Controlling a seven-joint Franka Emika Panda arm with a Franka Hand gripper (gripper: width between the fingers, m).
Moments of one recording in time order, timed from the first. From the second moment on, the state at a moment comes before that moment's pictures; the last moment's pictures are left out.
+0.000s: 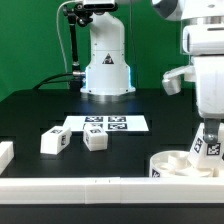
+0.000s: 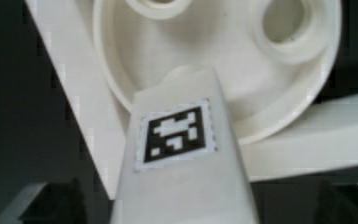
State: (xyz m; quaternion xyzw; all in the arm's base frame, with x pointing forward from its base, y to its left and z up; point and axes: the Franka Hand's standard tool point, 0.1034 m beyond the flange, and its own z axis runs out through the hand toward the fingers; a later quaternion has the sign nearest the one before) arm 0.636 0.114 0.078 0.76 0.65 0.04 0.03
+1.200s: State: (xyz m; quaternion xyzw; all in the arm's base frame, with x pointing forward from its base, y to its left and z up) arm 0.636 0.107 0.075 0.76 0.65 0.03 0.04
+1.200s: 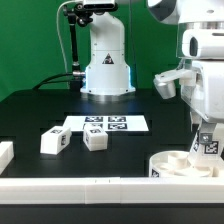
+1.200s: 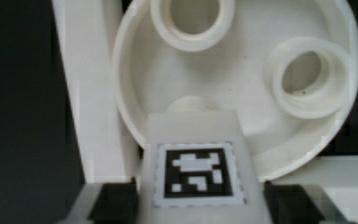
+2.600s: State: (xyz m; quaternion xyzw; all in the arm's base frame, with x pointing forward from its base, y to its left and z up) arm 0.636 0.109 0.072 0.99 0.08 0.07 -0.01
